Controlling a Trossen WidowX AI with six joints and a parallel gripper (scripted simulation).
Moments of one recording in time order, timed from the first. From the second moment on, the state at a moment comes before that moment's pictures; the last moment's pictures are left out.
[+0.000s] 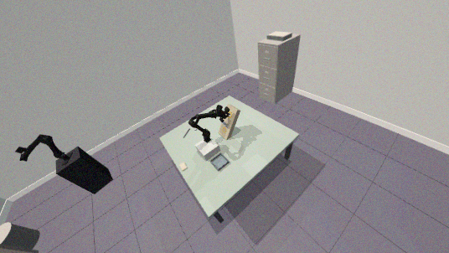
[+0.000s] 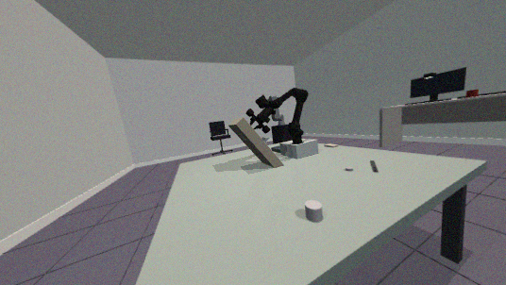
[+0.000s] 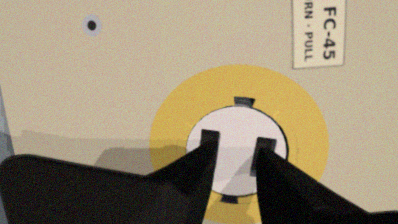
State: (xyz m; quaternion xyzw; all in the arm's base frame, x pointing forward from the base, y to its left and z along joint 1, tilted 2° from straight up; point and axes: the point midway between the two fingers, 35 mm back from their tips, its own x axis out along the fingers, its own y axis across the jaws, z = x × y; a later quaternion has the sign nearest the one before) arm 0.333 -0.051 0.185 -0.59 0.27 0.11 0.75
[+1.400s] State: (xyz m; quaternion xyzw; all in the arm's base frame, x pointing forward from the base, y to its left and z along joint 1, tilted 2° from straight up) arm 0.341 -0.052 0.180 -0.59 0.27 0.11 0.75
